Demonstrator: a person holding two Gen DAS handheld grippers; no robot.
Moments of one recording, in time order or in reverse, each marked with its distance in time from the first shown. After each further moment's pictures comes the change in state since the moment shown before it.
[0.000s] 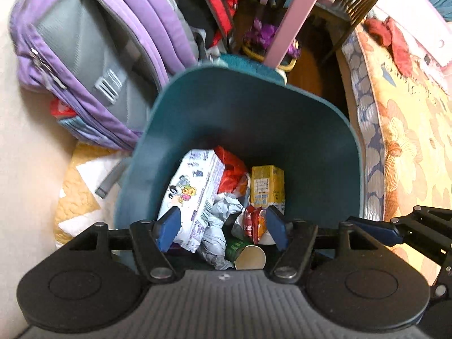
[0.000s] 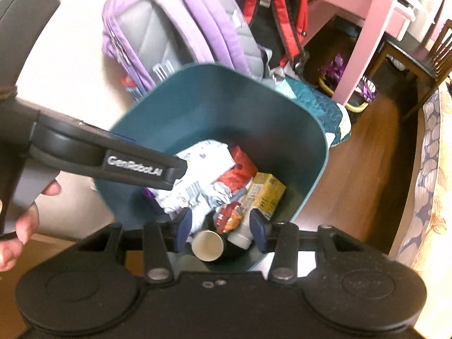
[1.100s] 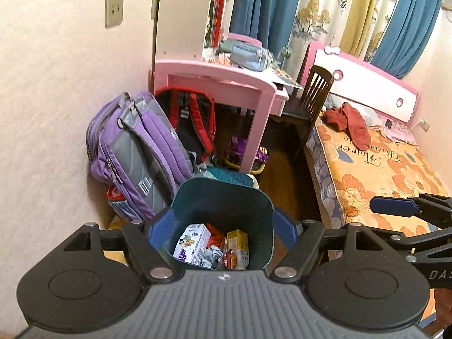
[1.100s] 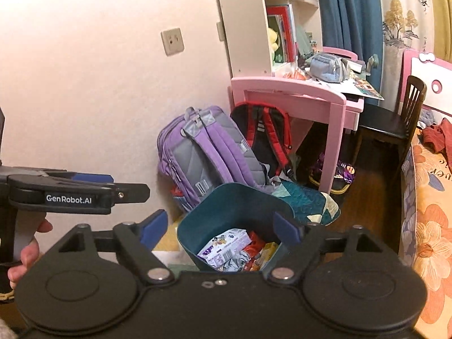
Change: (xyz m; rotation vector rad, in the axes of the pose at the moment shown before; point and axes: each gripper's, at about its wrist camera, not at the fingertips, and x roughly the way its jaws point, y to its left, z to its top) left arm -0.247 -0.039 -0.111 0.070 -0.499 -0.006; right arm -0.234 0.009 -0.082 0.073 -0.503 0.063
